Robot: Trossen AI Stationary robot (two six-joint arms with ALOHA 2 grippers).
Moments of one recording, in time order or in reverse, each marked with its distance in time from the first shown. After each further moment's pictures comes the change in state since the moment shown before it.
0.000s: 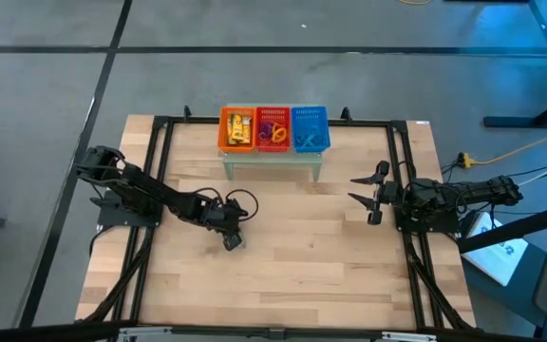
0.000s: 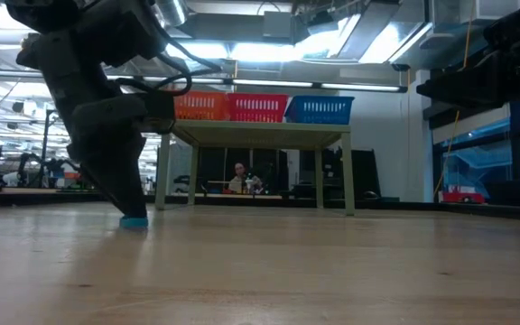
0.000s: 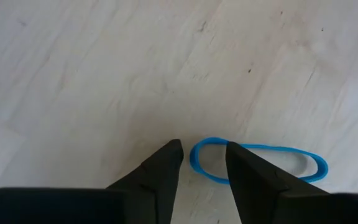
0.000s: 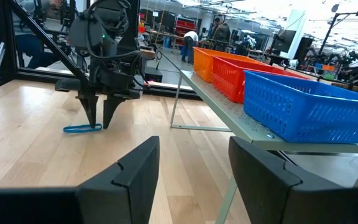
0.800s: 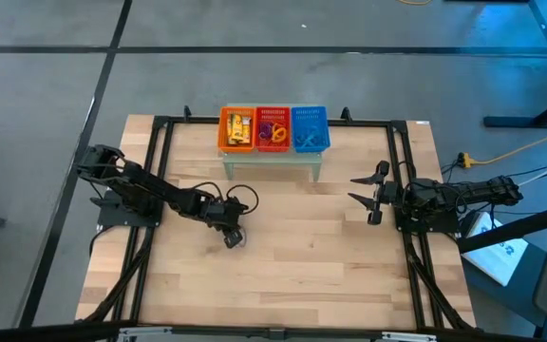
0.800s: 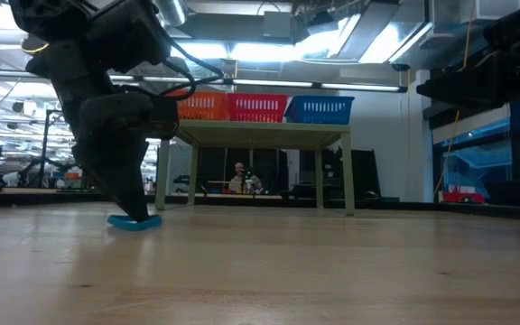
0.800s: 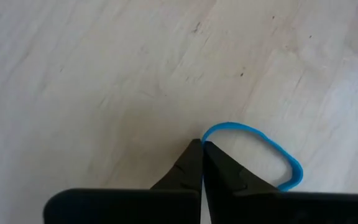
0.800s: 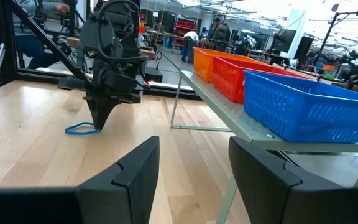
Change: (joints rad) left arm 0.004 -0.069 -0.008 0.069 0.092 0.013; right arm 0.000 0.000 0.000 0.000 0.000 0.003
